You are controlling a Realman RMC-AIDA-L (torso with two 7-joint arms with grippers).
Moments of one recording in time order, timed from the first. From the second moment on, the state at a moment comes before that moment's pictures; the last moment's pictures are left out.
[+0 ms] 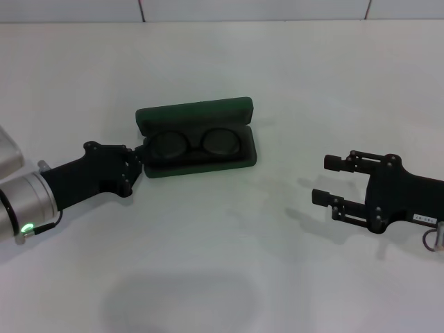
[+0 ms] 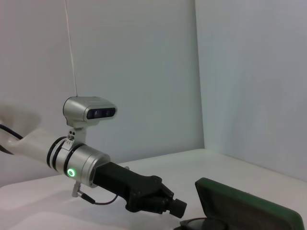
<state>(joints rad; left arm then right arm) -0.38 -2.08 0.82 0.42 1.65 1.21 -0.96 0.35 1.98 -1.43 -0.56 -1.20 -1.39 0.95</state>
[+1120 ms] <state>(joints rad) -0.44 -2.07 0.82 0.42 1.70 1.13 -1.08 0.35 1.99 -1.41 -0.54 -1.20 -1.38 0.94</state>
